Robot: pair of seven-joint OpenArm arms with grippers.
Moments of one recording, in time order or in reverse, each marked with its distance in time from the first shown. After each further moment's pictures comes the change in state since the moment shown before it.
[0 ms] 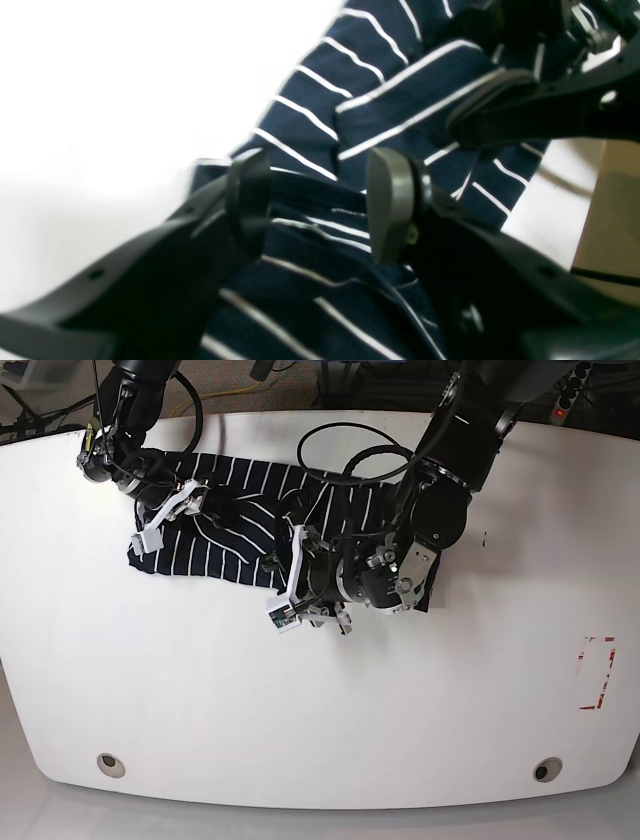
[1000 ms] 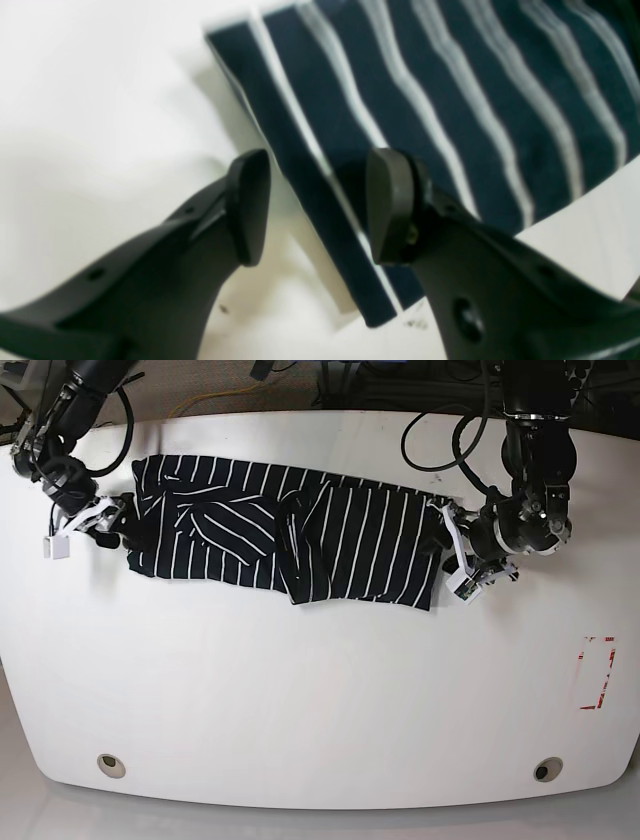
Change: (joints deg) left arm 19.2 -13.2 -33.7 7.5 -0.3 -6.9 -1.3; right arm 3.1 10.1 15.3 -2.1 13.2 -1.1 -6.6
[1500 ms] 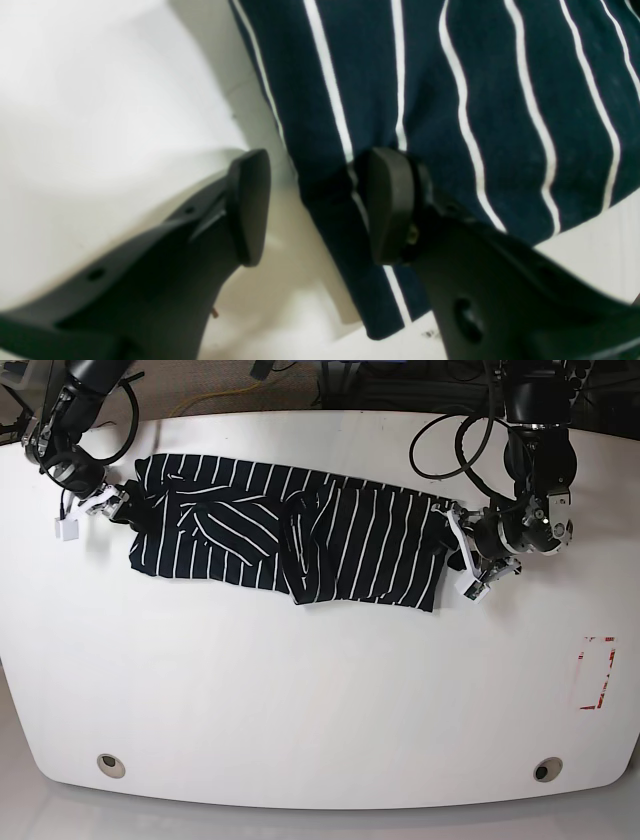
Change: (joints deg) left arm -1.6 0.1 -1.5 -7.2 -0.3 0.0 -2.2; right arm -0.3 -0.5 -0.9 -10.9 1.0 0.0 0.3
